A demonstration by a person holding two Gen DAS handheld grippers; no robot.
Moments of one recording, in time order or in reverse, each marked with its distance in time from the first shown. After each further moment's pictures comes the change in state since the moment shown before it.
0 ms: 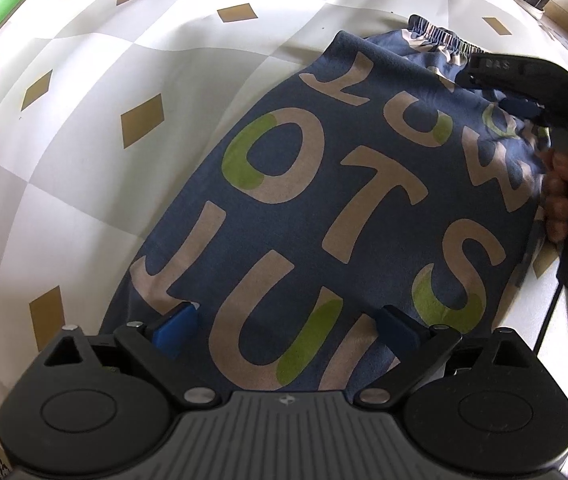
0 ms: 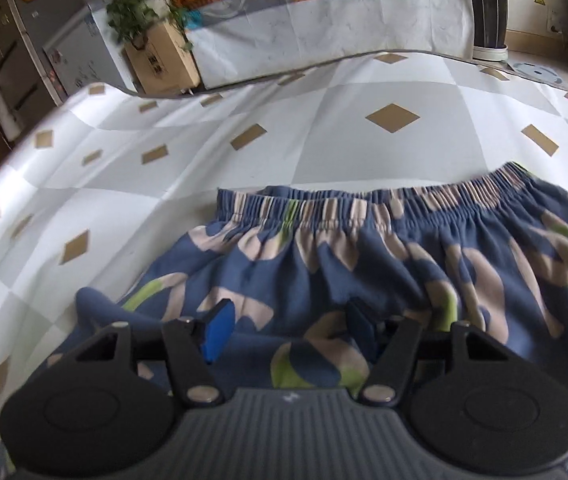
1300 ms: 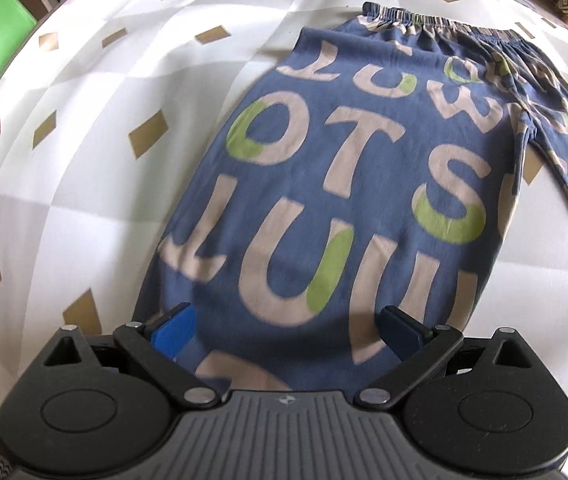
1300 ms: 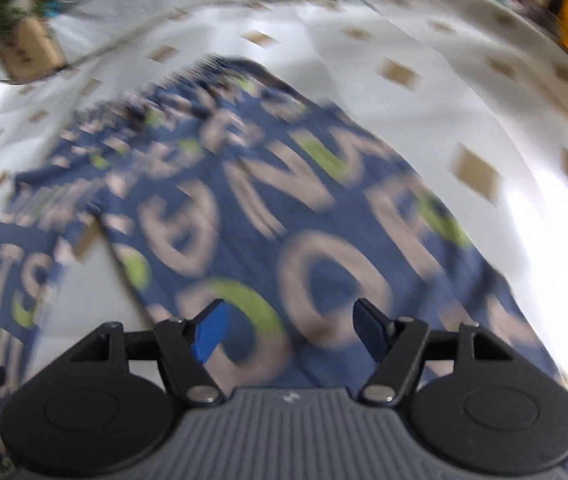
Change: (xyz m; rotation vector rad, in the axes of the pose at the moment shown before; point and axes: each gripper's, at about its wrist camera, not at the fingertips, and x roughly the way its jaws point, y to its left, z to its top) left arm -0.023 0.006 -0.049 0.190 -0.082 0.038; right arm -0.245 -0.101 -0.160 0.272 0.196 -0.369
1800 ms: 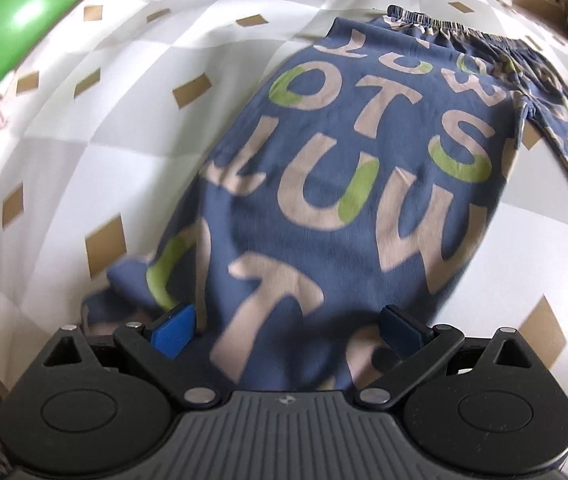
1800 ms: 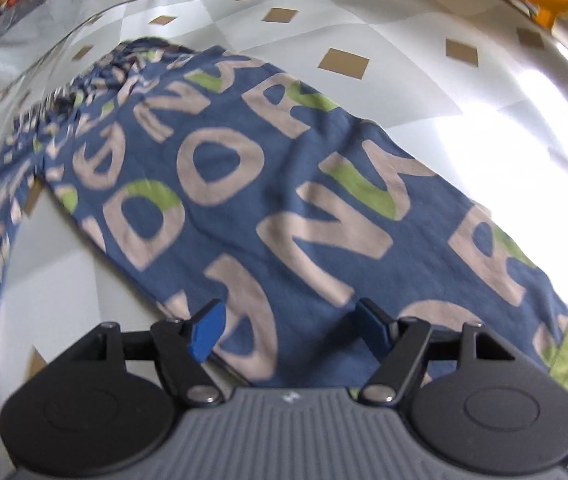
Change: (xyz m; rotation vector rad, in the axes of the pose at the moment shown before) left arm -0.016 0.010 -0.062 -0.092 -0.042 -0.004; right arm -0.032 -0.035 -0.084 0.164 0.021 -0.105
